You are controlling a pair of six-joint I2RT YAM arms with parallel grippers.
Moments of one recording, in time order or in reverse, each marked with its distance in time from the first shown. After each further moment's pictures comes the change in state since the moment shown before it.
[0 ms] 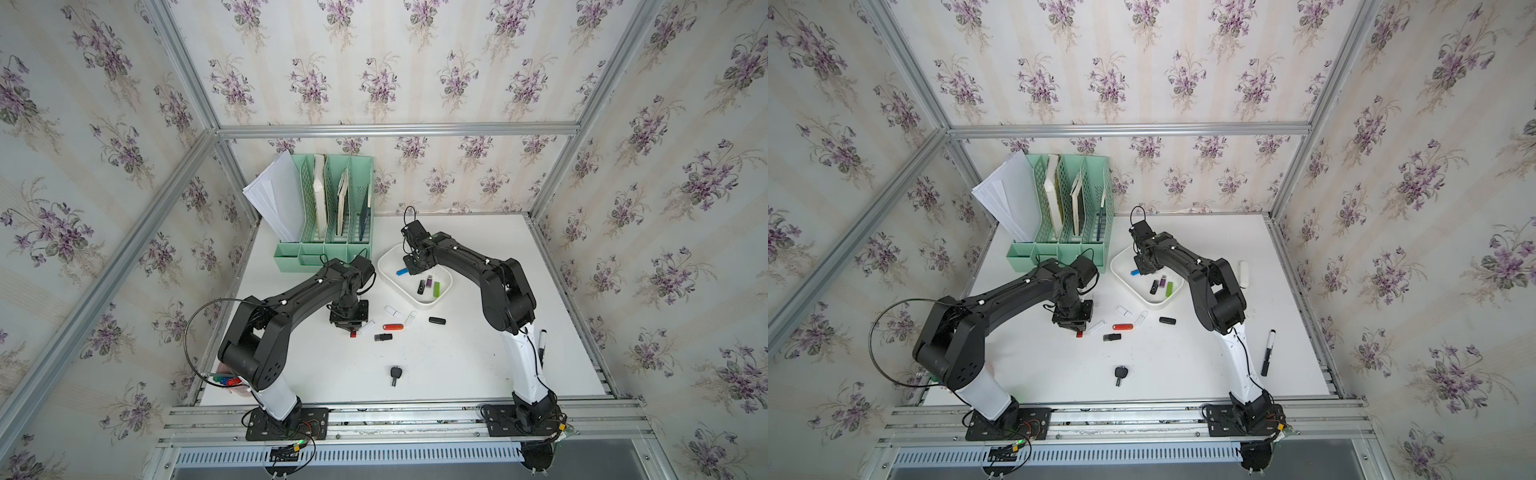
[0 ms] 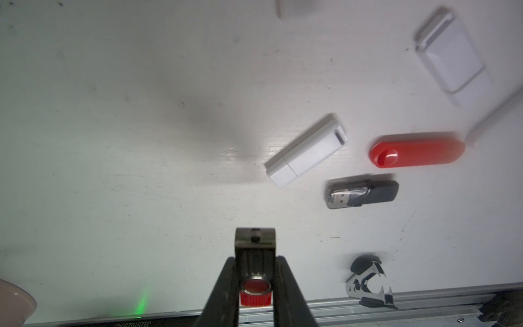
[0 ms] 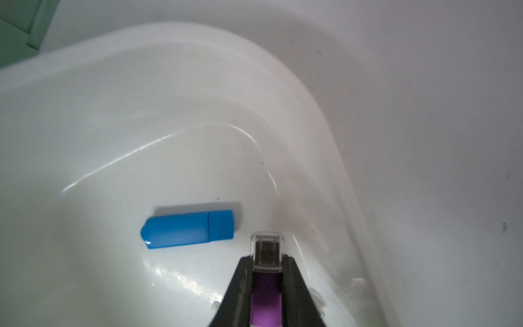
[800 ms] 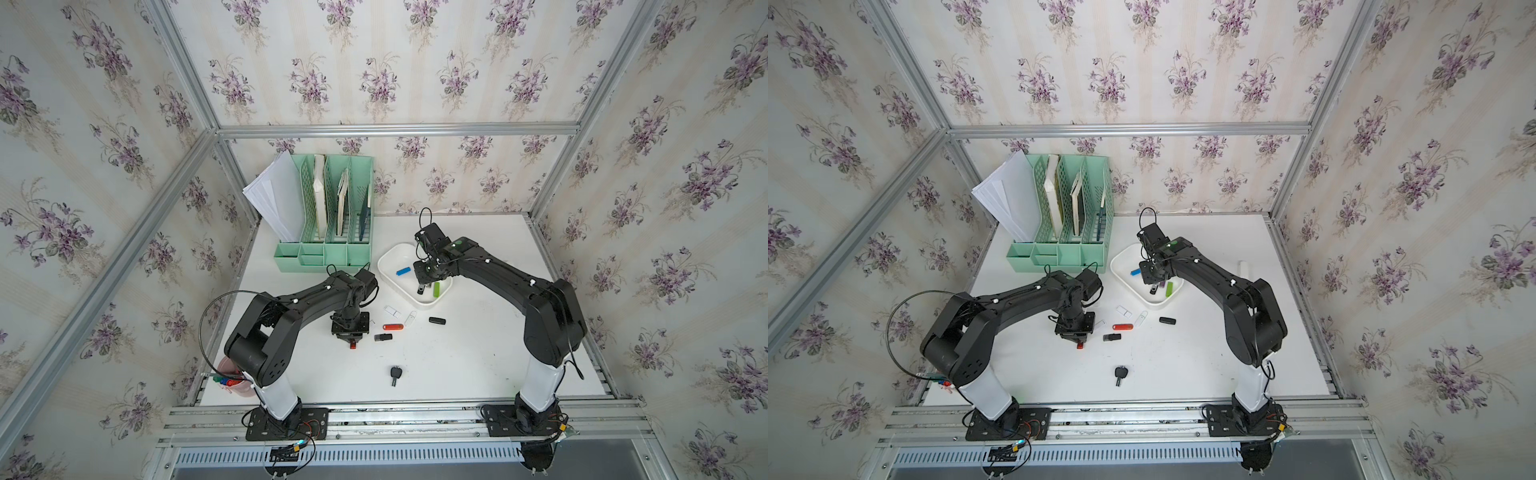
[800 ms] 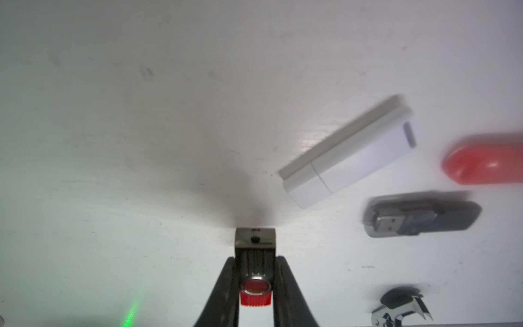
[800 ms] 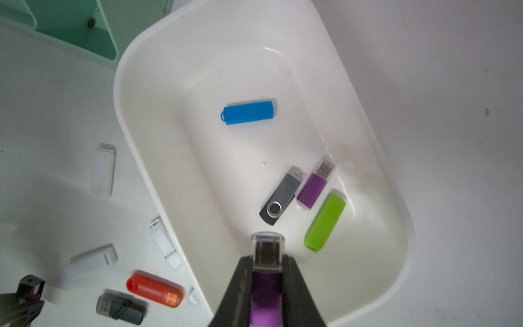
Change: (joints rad) left arm -0.030 0.035 -0.113 0.092 -0.010 -0.039; right arm 0.036 -0.362 -0.276 -0.053 -0.150 0.145
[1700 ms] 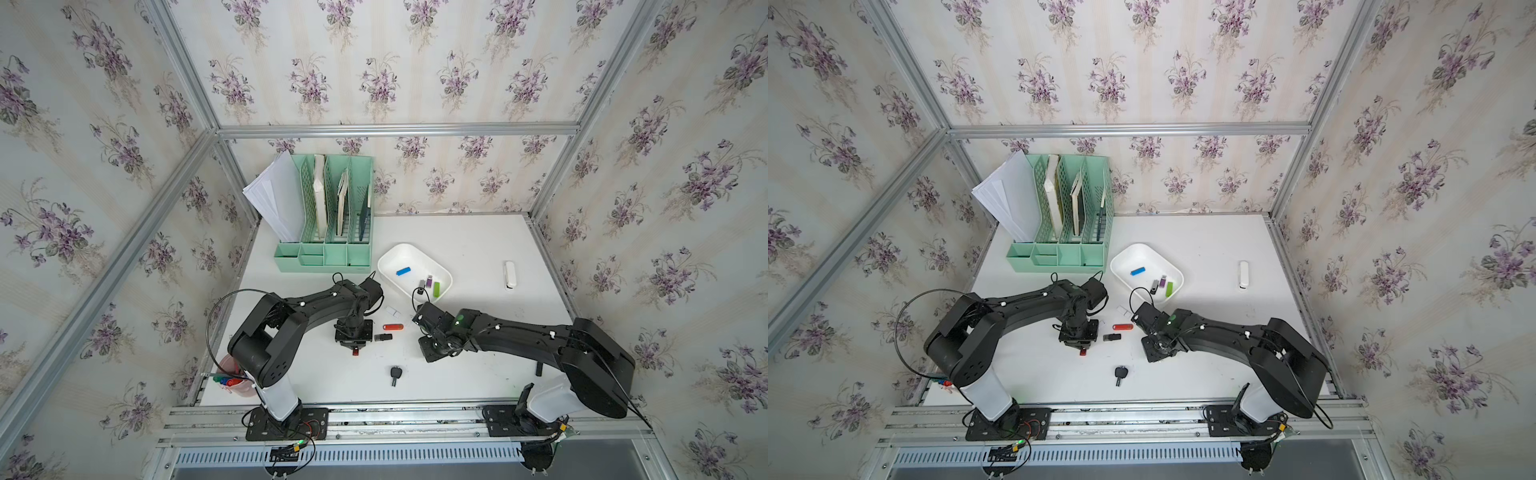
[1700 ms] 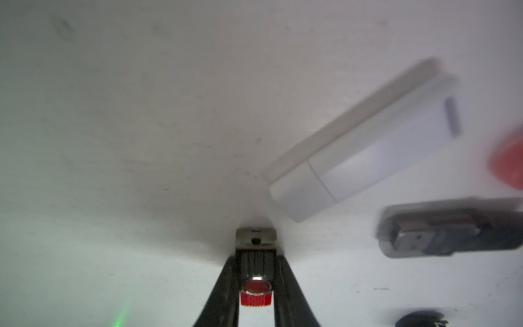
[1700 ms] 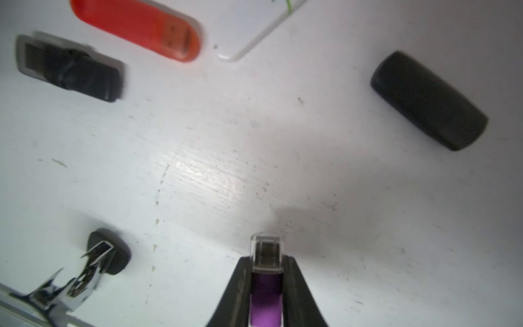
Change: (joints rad) left arm -0.067 0.013 -0.084 0.090 -0.019 -0.056; right arm 0.352 -0.398 -0.699 0.137 -0.006 0.308
